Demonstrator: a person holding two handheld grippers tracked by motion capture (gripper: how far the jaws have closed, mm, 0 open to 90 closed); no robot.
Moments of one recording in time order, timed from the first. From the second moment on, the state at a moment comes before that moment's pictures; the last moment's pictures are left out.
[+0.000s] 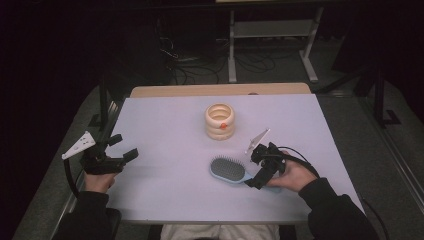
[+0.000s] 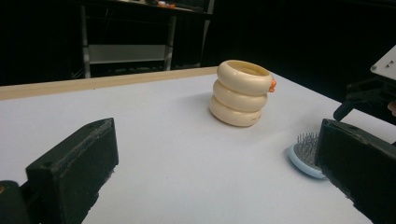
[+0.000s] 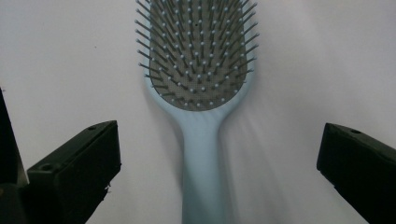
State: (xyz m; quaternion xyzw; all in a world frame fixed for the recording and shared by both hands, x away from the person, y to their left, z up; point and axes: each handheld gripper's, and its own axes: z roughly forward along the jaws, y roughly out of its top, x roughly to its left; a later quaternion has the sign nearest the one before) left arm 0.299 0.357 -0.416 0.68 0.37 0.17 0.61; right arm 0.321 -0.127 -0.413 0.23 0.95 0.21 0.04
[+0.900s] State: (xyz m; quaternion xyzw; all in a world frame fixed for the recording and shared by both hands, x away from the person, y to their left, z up) left arm 0.299 0.357 -0.416 0.68 0.37 0.17 0.61; right arm 0.319 -0.121 -0.433 0.21 0.96 0.19 0.03
